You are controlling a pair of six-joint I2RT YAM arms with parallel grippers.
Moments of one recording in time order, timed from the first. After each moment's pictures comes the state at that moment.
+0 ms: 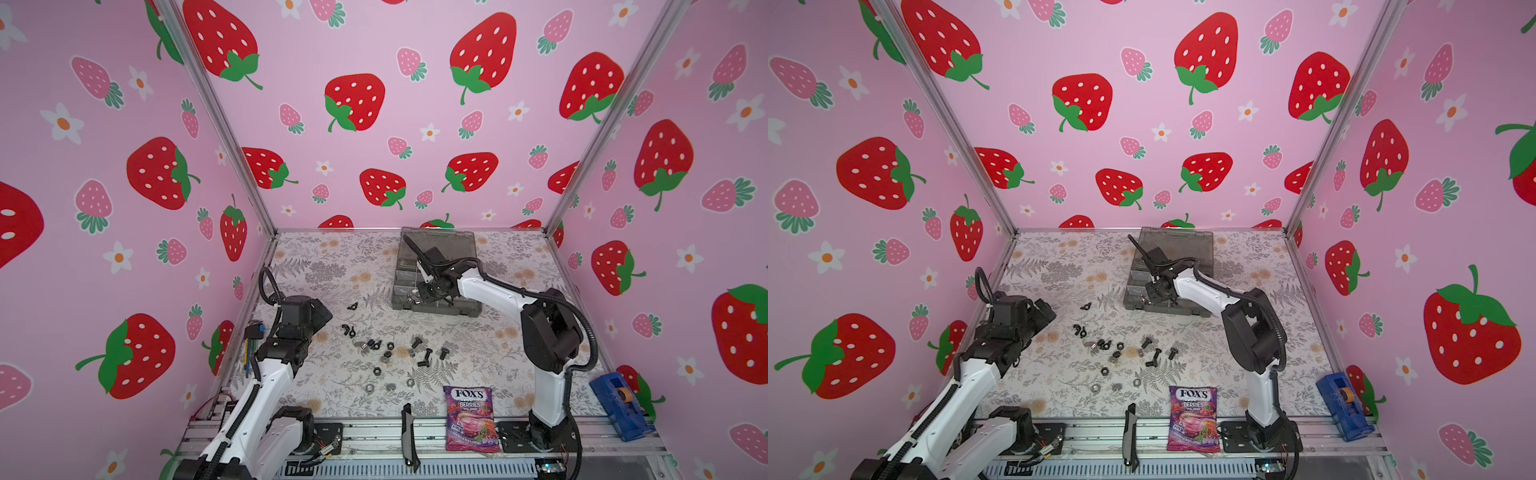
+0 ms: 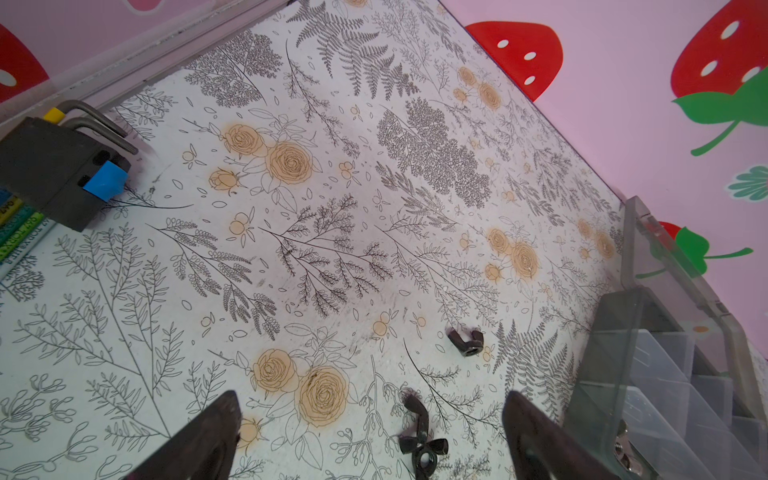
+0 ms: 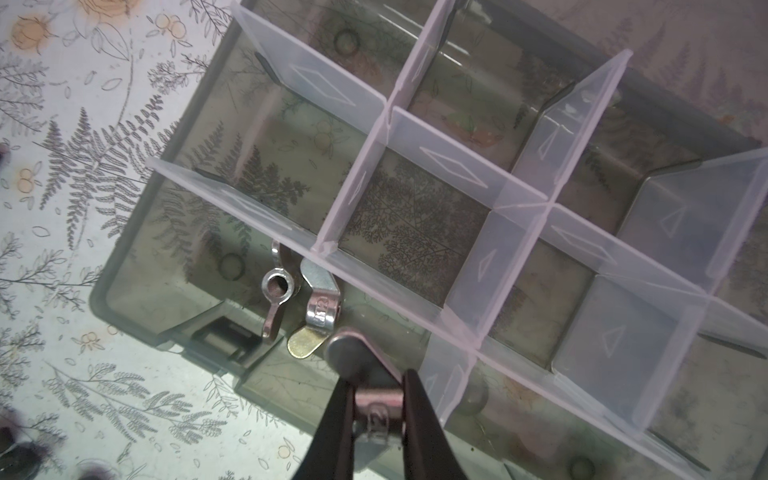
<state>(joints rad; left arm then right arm) -0.08 0.91 0.58 -0.41 -0.22 -0.74 0.75 1.96 1.51 -0.65 0.14 0.20</state>
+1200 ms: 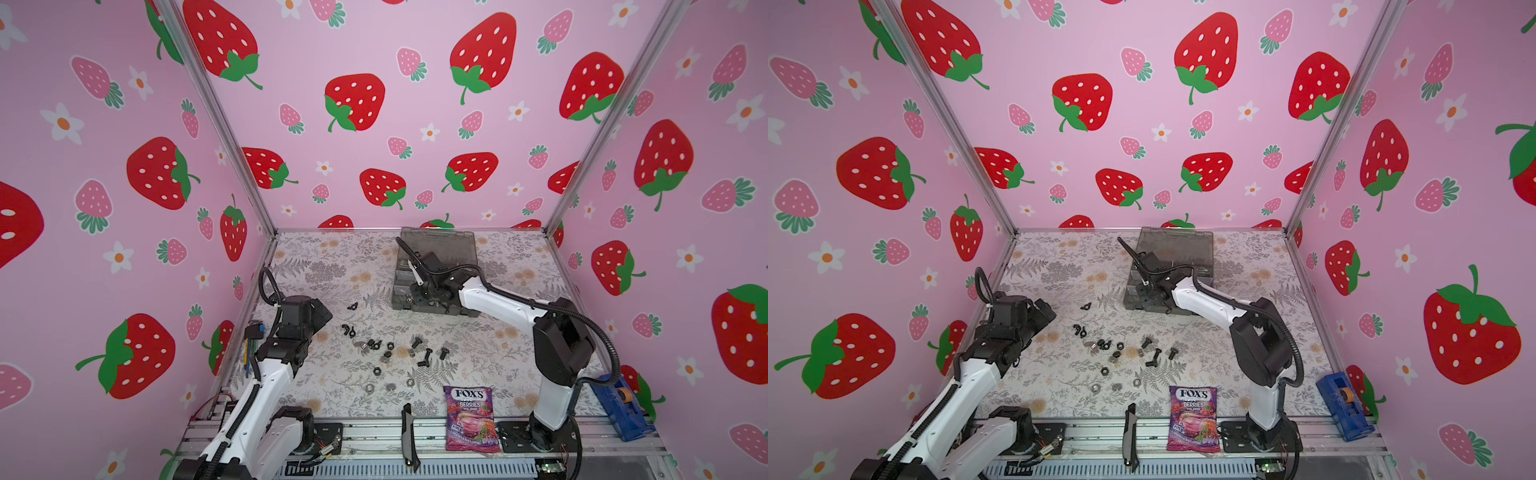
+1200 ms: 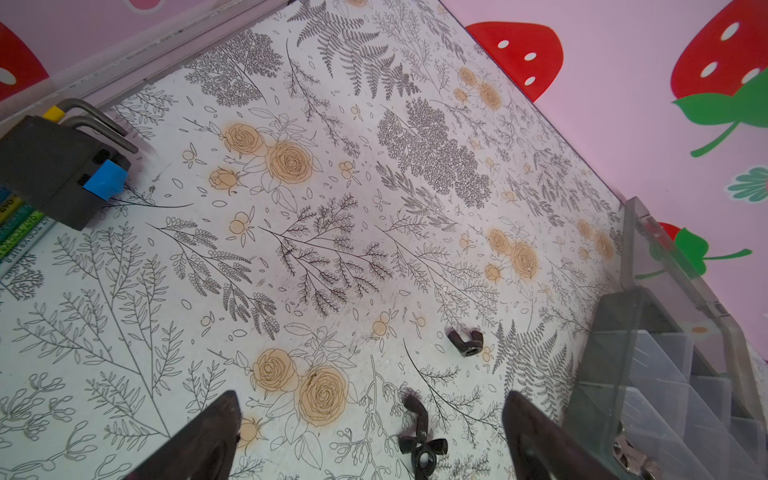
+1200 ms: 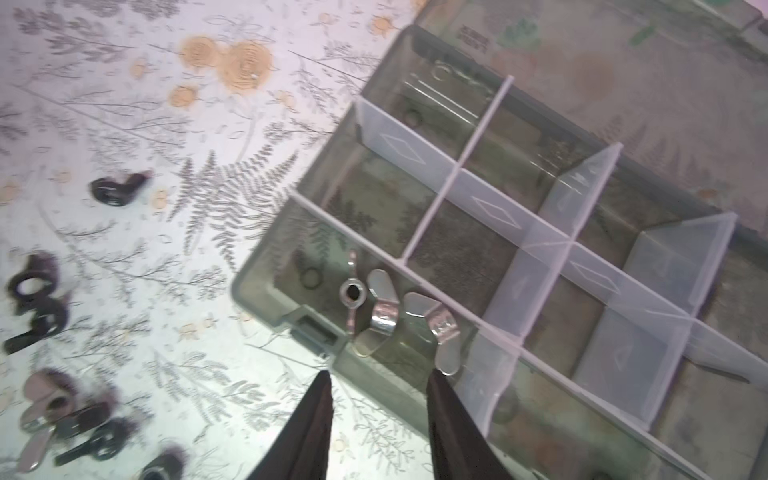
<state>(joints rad) -0.08 0.91 0.58 -0.41 -0.22 -0.74 0.88 1.86 1.44 -0.51 0.16 0.18</state>
